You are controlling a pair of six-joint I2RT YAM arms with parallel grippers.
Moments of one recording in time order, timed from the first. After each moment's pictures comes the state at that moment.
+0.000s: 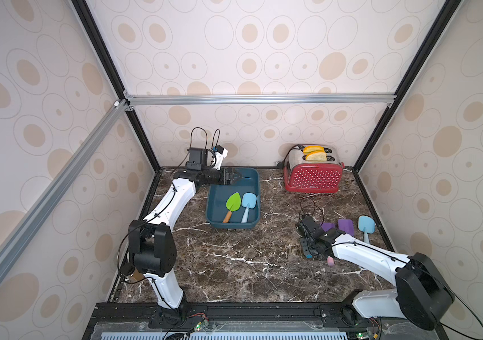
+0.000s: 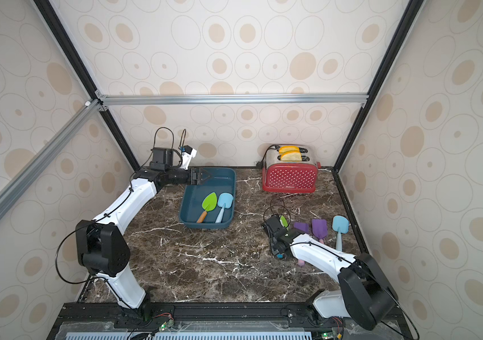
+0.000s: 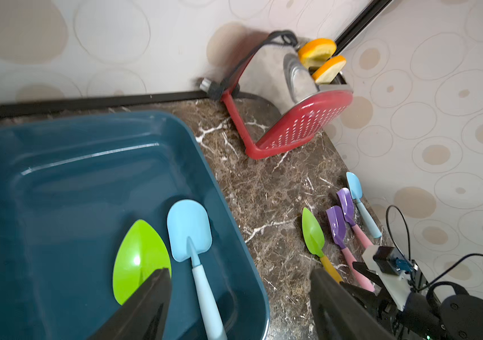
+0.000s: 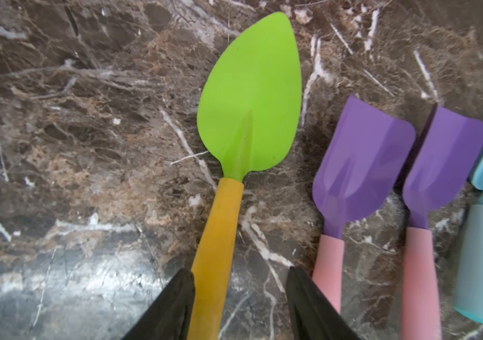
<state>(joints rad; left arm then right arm) -0.20 1.77 1.55 -0.48 0.62 -0.18 0.68 1.37 0.71 -0.57 0.40 0.31</state>
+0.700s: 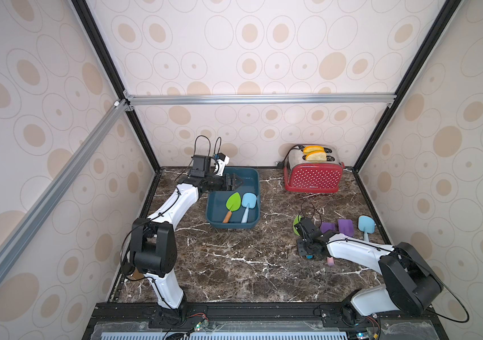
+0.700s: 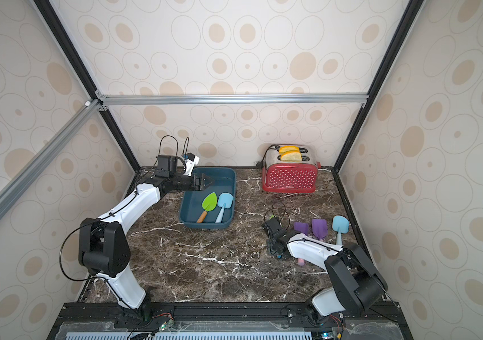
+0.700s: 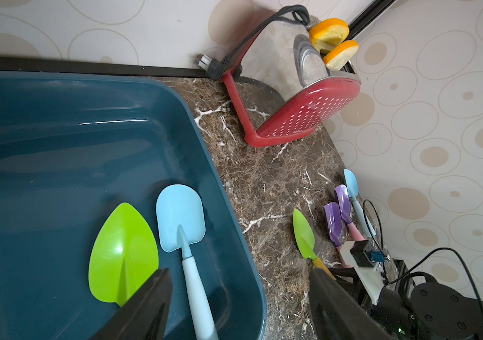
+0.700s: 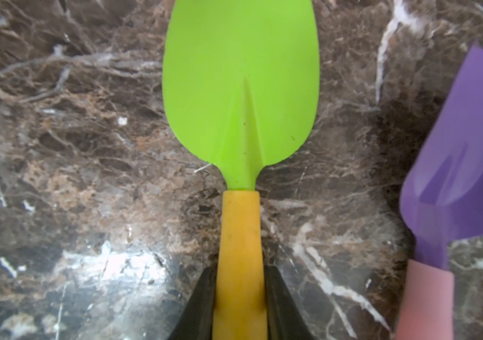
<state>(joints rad) -0.21 1.76 1.47 -0.39 0.63 -0.23 0.65 1.44 0.65 -0.42 0.26 0.39</state>
